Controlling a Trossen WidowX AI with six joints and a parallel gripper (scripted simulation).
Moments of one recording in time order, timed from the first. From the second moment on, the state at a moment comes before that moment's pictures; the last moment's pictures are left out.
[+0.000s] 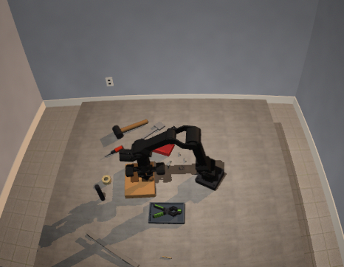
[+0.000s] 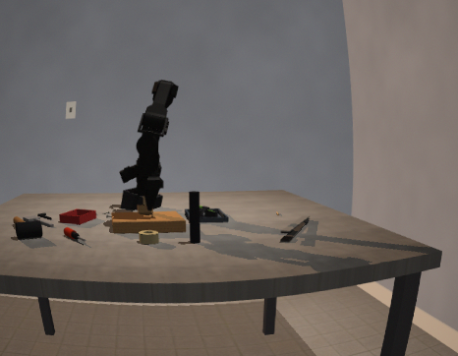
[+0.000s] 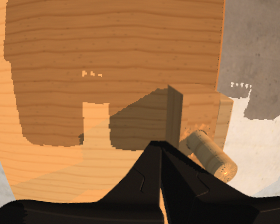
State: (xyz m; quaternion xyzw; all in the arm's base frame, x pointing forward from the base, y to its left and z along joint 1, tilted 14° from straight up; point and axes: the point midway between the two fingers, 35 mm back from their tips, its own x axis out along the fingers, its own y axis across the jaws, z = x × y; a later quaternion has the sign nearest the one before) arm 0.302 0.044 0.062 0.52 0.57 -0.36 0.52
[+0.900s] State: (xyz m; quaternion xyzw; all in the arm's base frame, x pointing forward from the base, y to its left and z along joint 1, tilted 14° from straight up) arm 0.312 0.046 0.067 0.52 0.57 -0.36 0.52
